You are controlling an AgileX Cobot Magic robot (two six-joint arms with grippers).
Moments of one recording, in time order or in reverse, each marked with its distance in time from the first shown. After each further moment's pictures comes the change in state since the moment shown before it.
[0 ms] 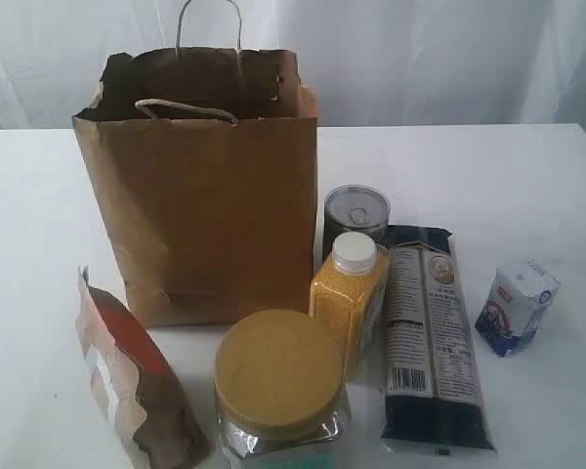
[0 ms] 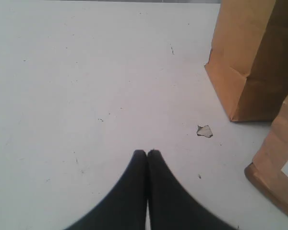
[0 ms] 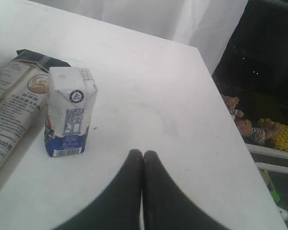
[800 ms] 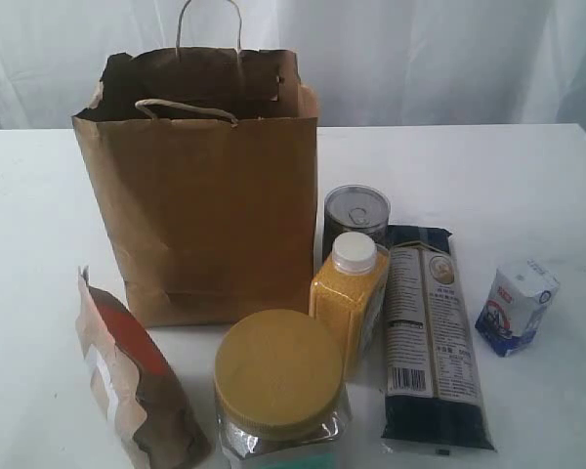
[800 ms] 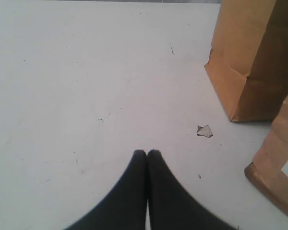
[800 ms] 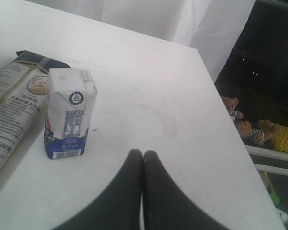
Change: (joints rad) left arm 0.000 0.000 0.000 0.000 0.000 0.000; right arm 0.000 0.000 0.000 0.000 -0.013 0.000
